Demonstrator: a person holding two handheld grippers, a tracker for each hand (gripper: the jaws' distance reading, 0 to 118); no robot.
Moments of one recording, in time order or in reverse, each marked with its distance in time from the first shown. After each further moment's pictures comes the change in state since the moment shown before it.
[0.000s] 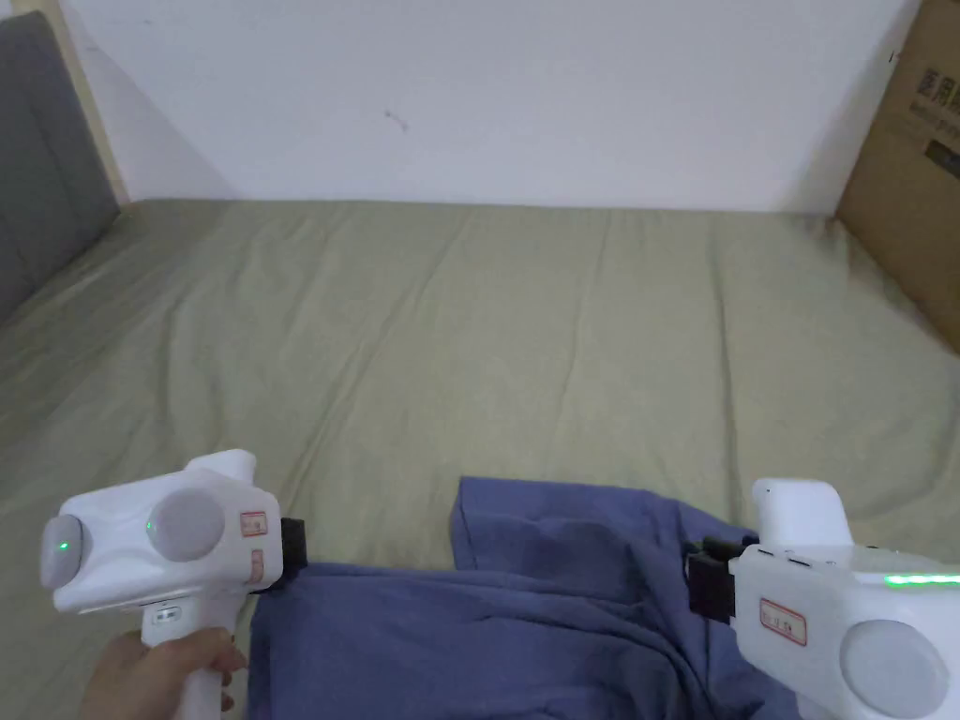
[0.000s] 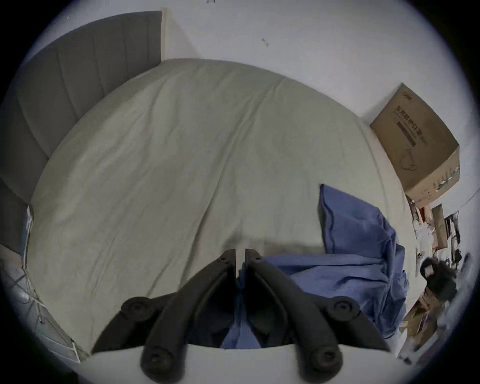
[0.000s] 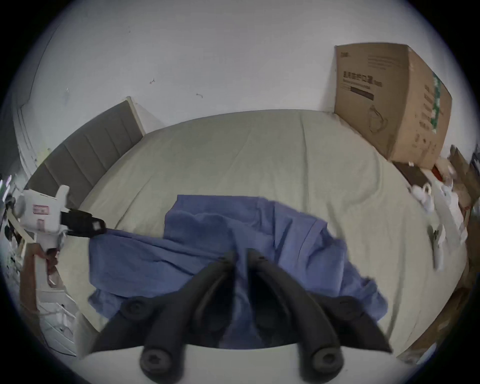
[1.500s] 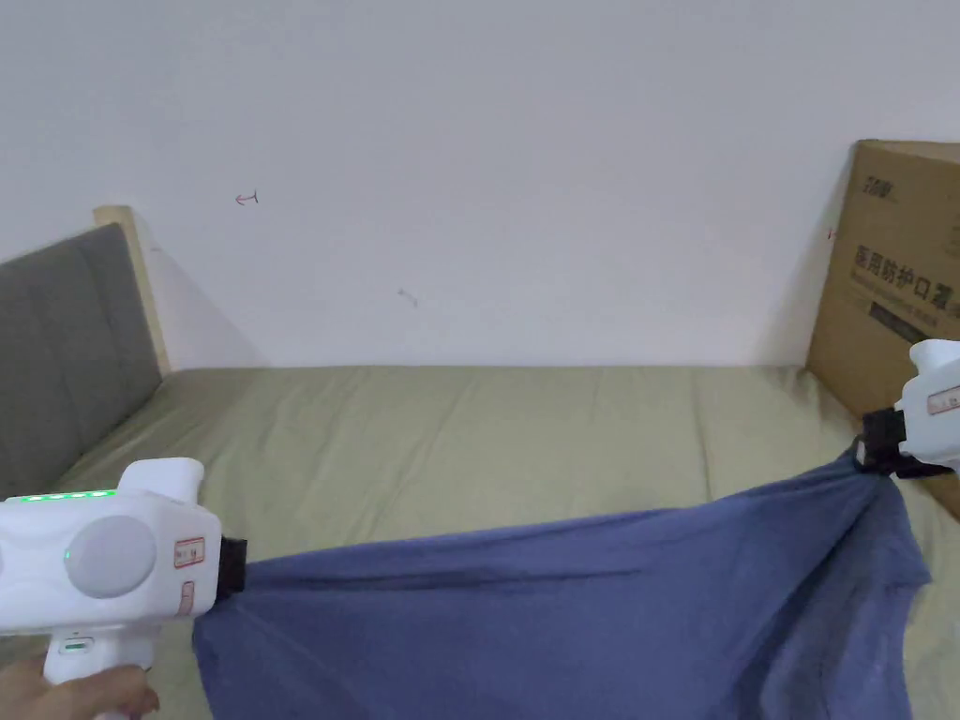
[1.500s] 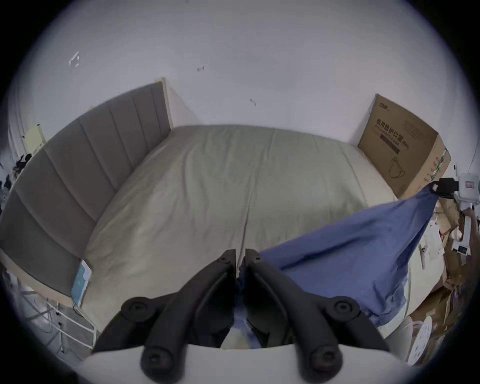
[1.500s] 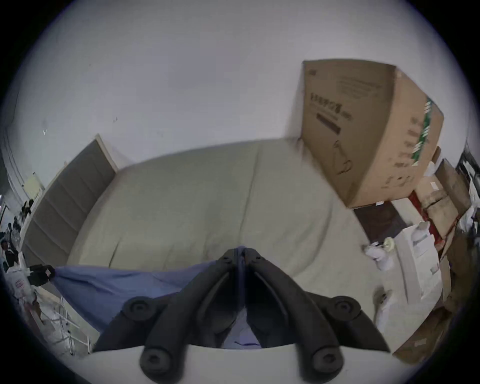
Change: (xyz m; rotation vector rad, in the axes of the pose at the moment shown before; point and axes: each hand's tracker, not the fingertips) left arm 0.004 0.040 0.159 0.269 0.082 -0.155; right arm 0.155 0.178 0.086 0.077 -0.083 -0.137
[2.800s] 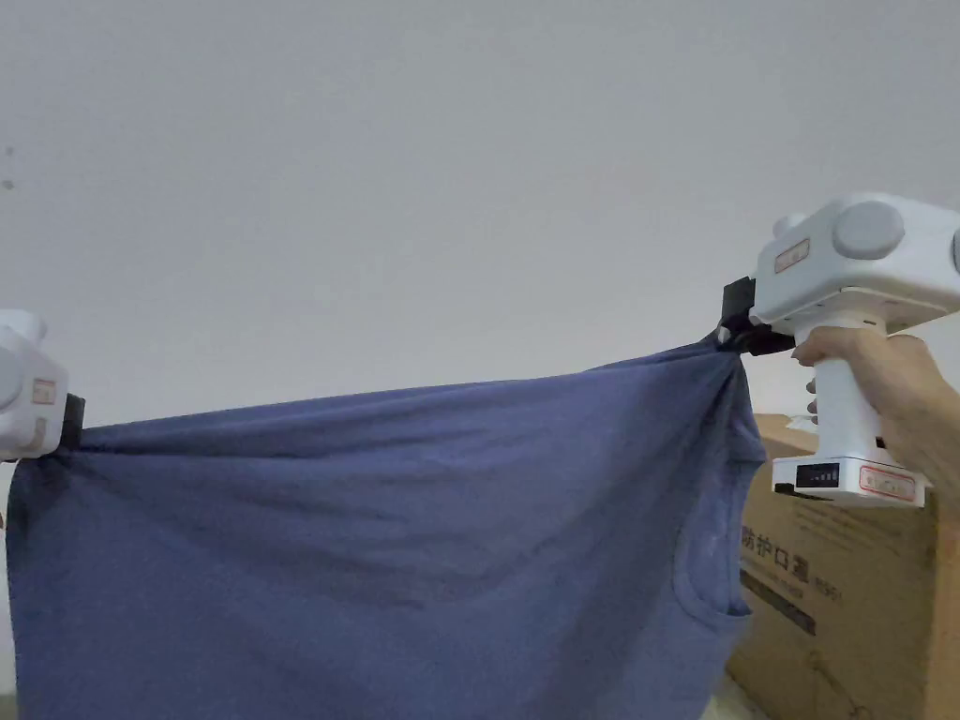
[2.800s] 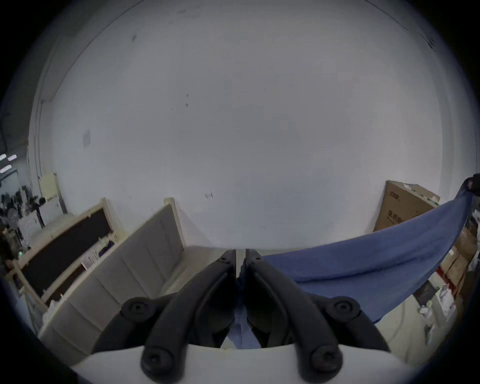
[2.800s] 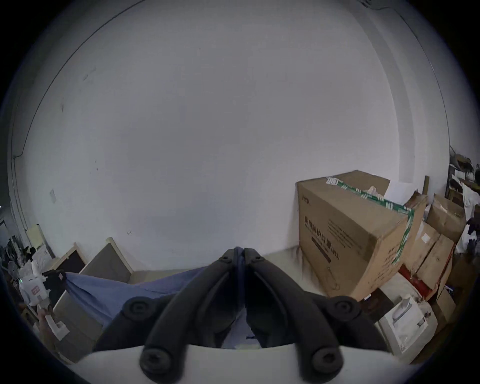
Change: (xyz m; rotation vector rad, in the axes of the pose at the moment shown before) left arm 0.033 0.347 0.023 0.481 0.140 -0.068; right arm -0.043 0.295 0.118 0.453 0.006 -0.097
